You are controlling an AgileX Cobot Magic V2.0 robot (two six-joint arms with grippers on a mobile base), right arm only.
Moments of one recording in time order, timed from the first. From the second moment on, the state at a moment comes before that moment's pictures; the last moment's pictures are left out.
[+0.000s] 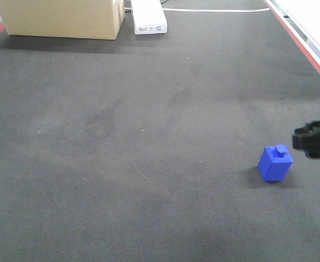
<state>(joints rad) 0.06 1.14 -0.87 -0.07 0.60 0.04</state>
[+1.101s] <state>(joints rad) 0.03 1.83 -1.37 0.00 1.03 -0.10</state>
